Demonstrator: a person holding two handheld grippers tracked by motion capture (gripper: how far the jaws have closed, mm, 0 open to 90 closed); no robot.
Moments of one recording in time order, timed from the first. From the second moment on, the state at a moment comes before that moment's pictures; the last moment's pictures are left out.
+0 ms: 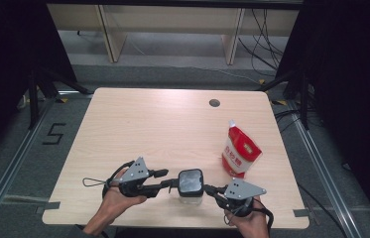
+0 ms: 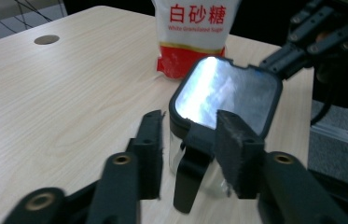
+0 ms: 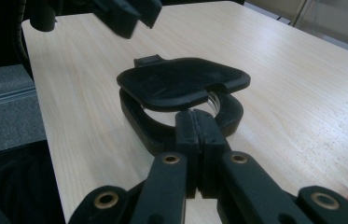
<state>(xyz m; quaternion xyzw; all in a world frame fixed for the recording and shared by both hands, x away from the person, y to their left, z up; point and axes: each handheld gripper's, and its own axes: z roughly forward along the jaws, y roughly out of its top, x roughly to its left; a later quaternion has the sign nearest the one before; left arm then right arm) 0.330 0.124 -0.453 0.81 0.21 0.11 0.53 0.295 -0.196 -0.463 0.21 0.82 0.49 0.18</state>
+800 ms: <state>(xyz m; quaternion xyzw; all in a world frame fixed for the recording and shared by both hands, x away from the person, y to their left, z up) 0.339 0.106 -0.499 0.85 0.18 0.10 0.48 0.299 -0.184 -0.445 0.20 0.81 0.51 0.20</state>
